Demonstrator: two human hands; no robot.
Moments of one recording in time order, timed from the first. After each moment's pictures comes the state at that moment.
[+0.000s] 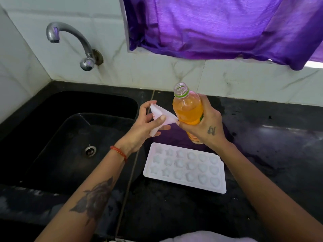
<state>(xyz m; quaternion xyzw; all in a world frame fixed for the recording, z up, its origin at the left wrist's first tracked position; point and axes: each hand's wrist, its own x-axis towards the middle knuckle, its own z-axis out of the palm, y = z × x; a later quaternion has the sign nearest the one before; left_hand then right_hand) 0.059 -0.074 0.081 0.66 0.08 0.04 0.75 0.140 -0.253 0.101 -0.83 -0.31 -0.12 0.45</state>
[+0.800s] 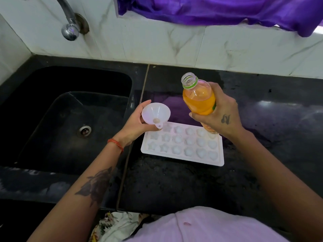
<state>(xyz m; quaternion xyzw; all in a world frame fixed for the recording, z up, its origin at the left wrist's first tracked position) 0.041 -0.066 0.007 0.73 0.14 0.00 0.67 0.129 -0.297 0.078 -0.89 -0.30 -0.08 0.35</state>
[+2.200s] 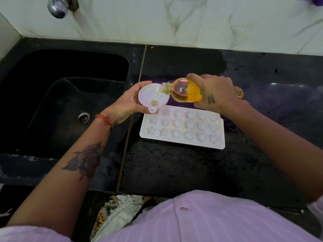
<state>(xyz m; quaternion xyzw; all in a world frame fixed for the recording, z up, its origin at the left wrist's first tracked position) 0.046 -0.048 0.024 0.72 0.10 -0.07 0.68 0.148 -0.284 0.070 -0.91 -0.40 -0.06 0.02</state>
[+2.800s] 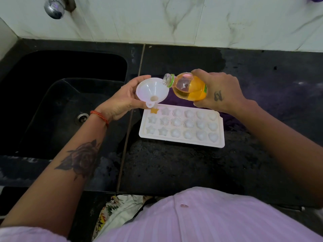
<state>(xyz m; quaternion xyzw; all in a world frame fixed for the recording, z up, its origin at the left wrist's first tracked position) 0.048 -0.049 0.039 0.72 0.09 -0.07 0.68 0.139 -0.296 0.084 -0.92 -0.38 -0.03 0.11</state>
